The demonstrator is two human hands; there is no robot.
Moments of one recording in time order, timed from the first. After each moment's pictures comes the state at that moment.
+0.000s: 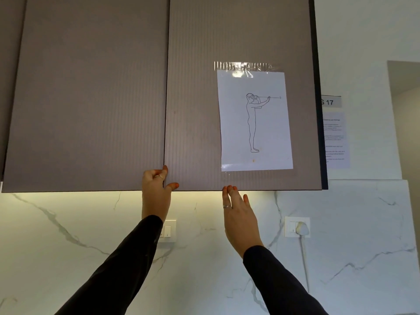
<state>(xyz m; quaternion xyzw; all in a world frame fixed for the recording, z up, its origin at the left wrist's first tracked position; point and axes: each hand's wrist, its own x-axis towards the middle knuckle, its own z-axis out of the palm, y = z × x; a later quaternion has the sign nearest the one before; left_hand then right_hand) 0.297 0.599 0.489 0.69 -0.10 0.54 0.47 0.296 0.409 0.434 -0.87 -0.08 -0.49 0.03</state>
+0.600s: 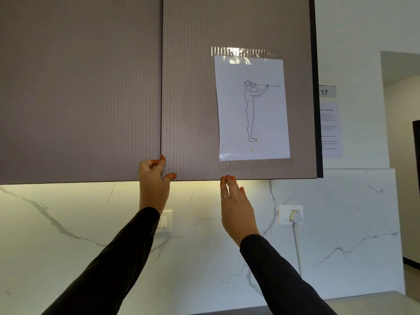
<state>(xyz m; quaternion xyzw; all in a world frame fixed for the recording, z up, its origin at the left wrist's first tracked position) 0.310 0.602 0.484 0.69 -0.11 0.55 0.47 0.297 0.412 0.429 -0.88 -0.10 -0.47 0.03</state>
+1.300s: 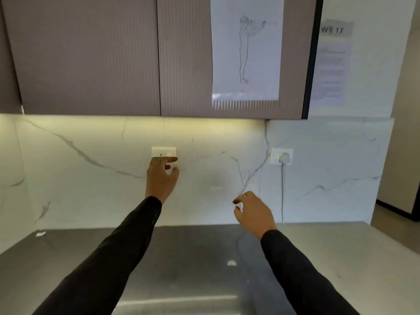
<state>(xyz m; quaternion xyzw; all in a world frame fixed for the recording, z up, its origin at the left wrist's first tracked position) 0.197 0.571 0.356 0.79 -0.06 0.40 0.45 0.184 0.331 0.294 -0.95 -0.10 -0.24 0.19</state>
